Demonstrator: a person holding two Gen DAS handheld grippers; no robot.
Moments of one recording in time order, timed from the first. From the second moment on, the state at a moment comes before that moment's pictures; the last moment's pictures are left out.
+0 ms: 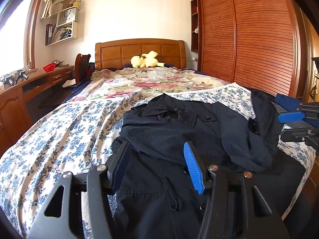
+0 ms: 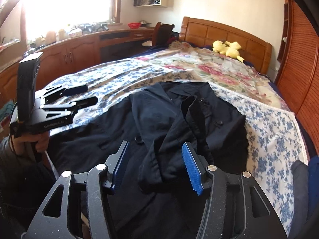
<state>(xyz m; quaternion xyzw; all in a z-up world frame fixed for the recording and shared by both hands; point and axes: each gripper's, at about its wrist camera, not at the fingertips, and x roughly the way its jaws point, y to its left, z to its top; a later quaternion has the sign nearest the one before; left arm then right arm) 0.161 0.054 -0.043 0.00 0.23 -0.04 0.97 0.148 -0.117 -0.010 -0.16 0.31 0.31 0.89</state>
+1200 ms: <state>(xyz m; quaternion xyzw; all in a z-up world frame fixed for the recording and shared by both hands) 0.136 0.032 -0.062 0.01 0.26 -0.08 0.96 0.135 -0.220 -0.103 -0.04 0.45 0.23 0.86</state>
